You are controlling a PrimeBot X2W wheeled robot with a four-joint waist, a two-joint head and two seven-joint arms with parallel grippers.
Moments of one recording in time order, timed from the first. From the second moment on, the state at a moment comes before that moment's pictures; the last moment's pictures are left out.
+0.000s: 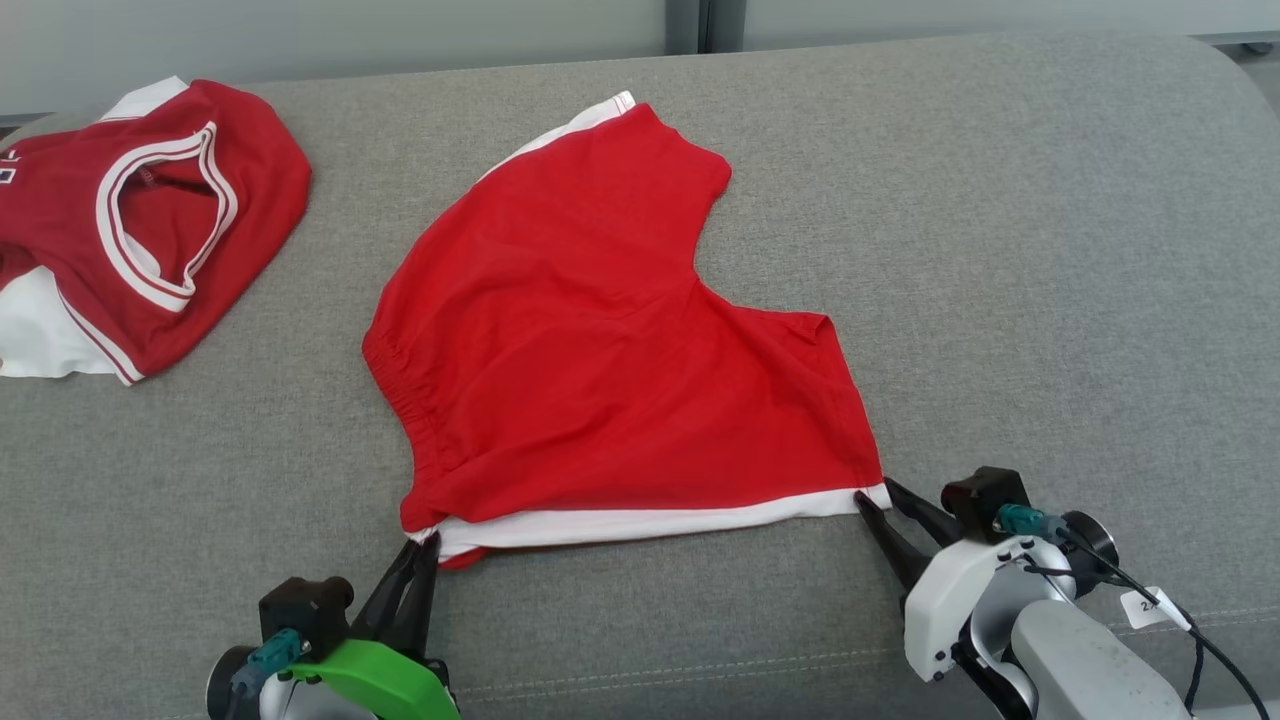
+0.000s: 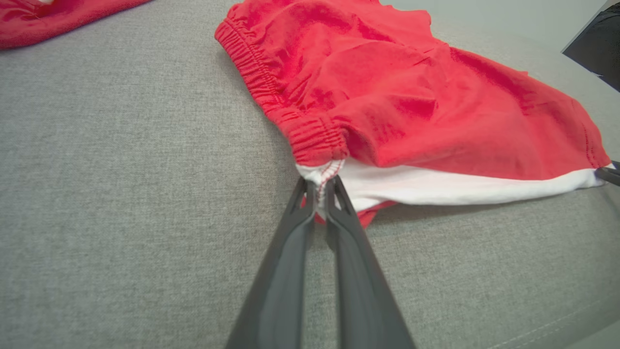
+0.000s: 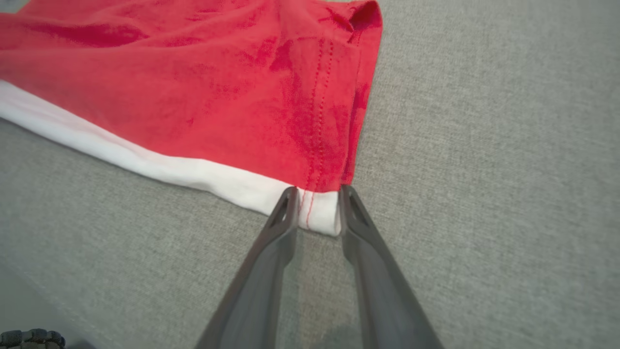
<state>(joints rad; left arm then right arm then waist) -0.05 0.08 -0.30 0.40 -0.41 -0.09 -0.25 -0.24 -0.18 0.52 0.63 0.26 0.12 -0.19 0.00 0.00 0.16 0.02</state>
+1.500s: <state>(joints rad) 0.08 0.06 -0.15 0.15 -0.40 -0.10 -0.25 -0.15 -0.25 0.57 0.33 0.51 0.12 -0.25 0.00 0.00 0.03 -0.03</state>
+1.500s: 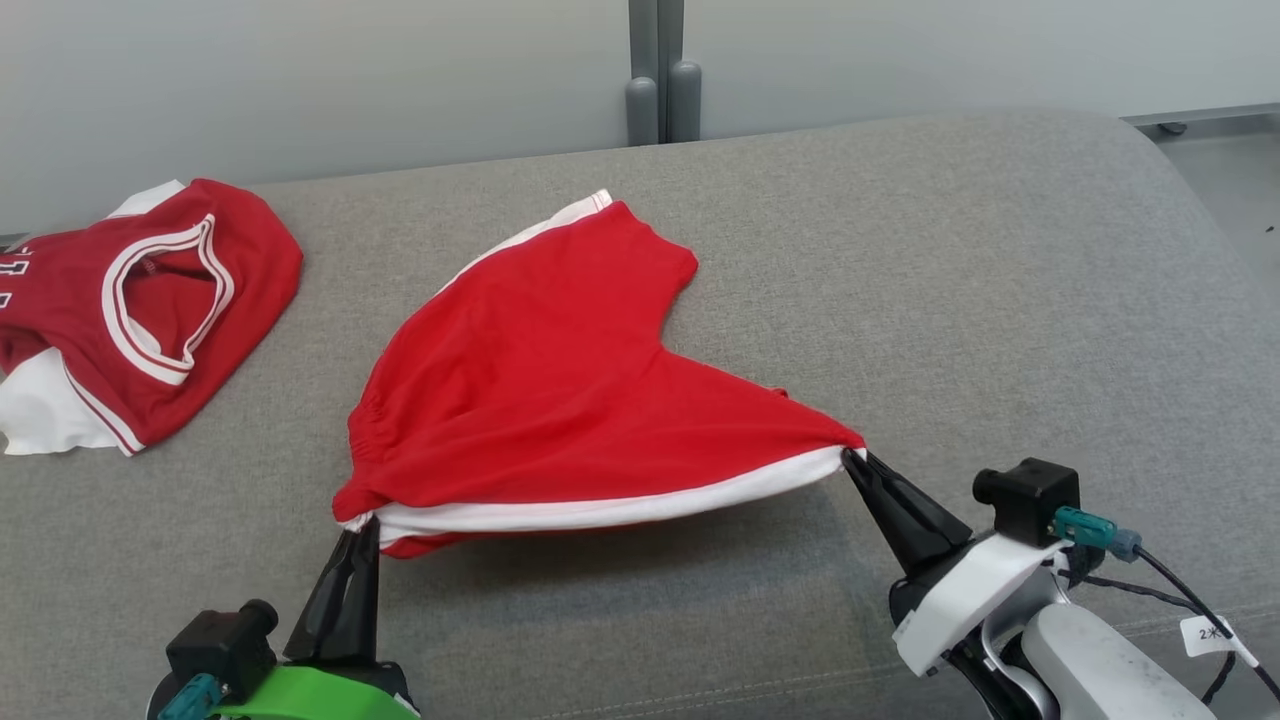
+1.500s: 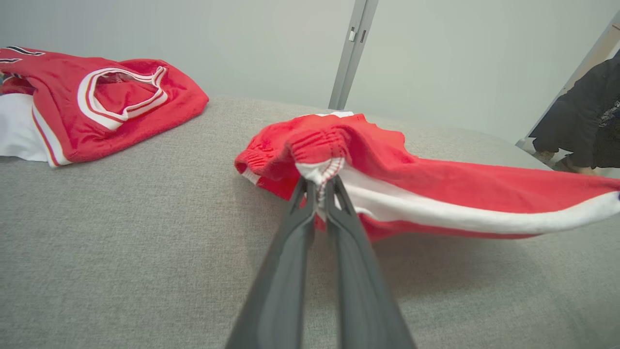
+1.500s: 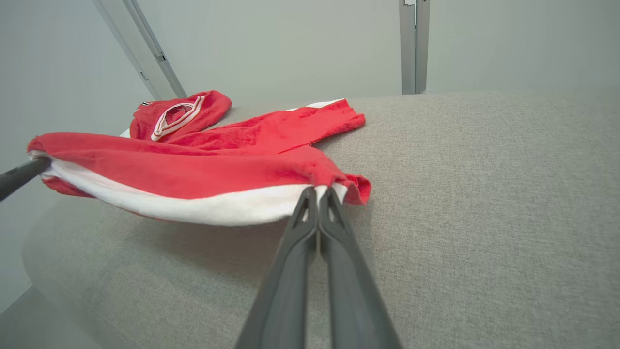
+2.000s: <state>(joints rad) 0.16 0.06 -0.12 -0.01 -0.39 -0.10 -0.25 -0.08 -0.37 0.61 0.04 0.56 0.12 -0.24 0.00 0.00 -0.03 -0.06</state>
